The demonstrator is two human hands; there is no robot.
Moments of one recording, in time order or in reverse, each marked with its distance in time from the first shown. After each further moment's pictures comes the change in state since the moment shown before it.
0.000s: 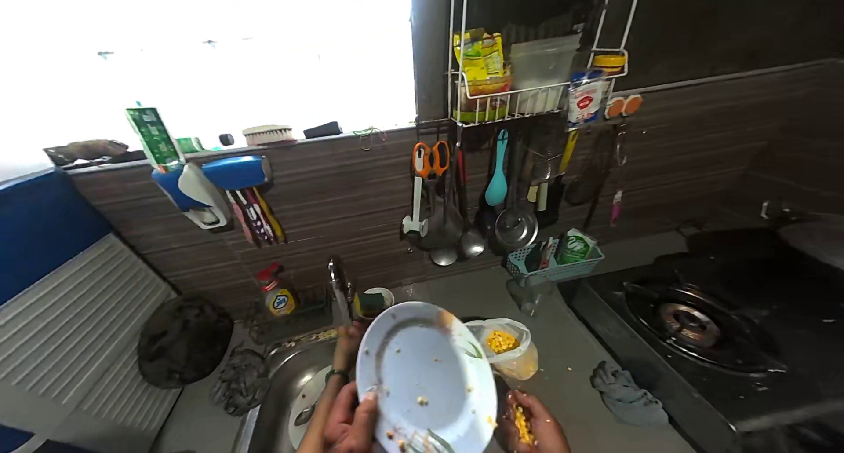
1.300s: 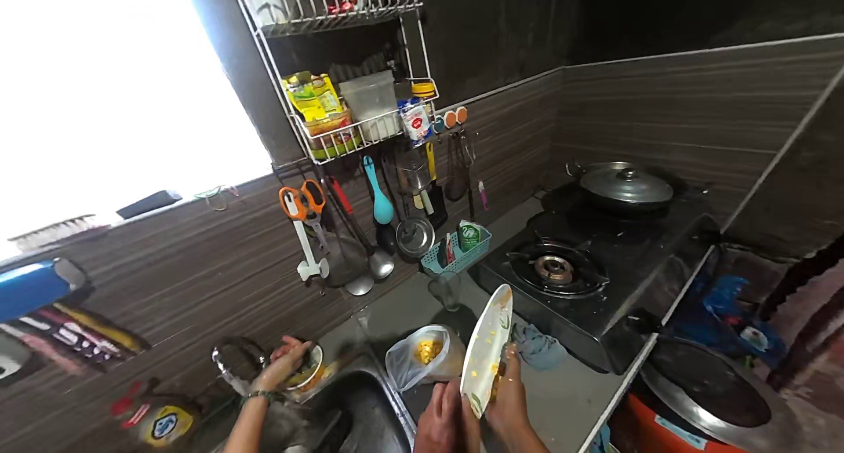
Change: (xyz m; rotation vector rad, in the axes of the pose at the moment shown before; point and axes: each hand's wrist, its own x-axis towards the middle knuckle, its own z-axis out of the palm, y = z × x) left_hand -0.035 -0.037 0.158 0.565 -0.667 0.760; right_hand 0.022 -0.045 -0.007 0.154 0.477 -0.537
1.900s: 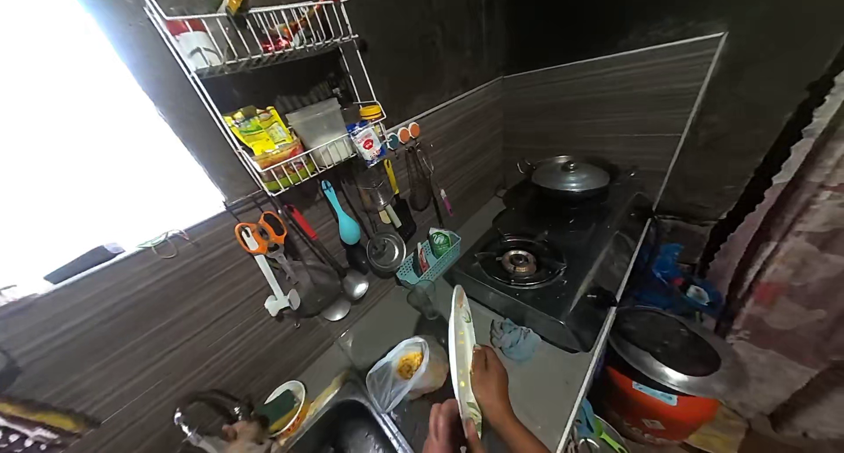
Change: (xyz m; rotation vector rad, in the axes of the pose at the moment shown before) left_hand 0.058 0.107 -0.078 -0.222 -0.295 -0.244; right_hand 0.012 -0.016 -0.007 -0.940 0.087 -0.375
